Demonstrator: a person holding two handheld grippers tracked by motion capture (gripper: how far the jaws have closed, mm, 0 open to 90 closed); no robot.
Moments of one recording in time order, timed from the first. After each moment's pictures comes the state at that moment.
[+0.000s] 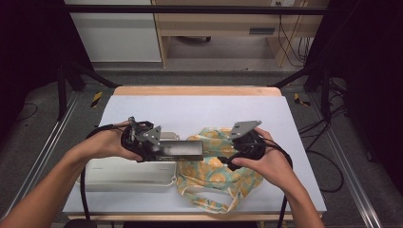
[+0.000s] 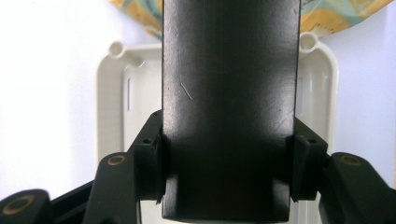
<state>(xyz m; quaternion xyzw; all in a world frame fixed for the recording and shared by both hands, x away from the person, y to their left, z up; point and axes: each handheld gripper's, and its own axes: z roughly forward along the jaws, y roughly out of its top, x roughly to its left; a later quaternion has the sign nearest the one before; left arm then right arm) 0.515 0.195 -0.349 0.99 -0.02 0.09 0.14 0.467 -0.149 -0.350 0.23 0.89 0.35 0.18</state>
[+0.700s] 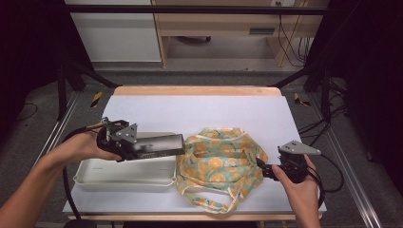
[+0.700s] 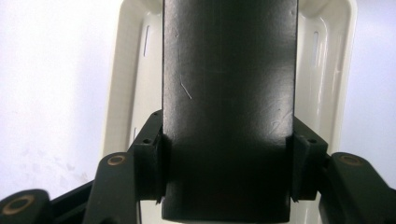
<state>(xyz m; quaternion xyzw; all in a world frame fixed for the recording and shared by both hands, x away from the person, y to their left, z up) 0.511 0.254 -0.350 0.98 0.02 0.11 0.16 0.419 -0.248 -0.398 0.47 0.74 0.40 0.25</state>
